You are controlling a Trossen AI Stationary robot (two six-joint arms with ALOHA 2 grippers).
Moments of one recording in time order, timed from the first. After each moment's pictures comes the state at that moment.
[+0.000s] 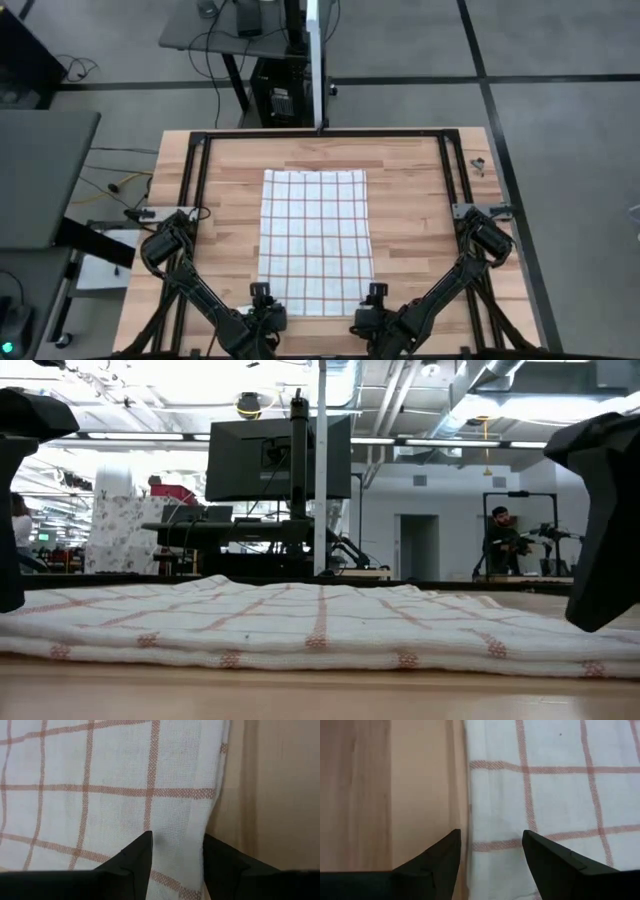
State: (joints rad) left arm -0.85 2.14 1.47 -0.95 -0.53 -0.89; right arm 0.81 2.11 1.40 -0.63 0.54 0.78
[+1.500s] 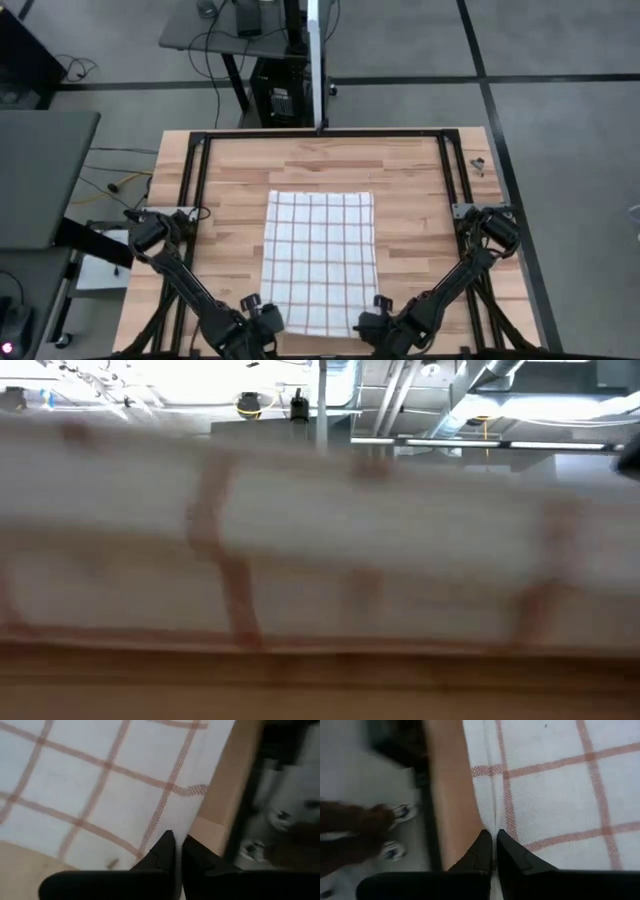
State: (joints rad) left arm -0.87 1.96 1.47 -0.77 -0.25 -1.17; right arm 0.83 2.00 1.33 -0.36 0.20 1.00
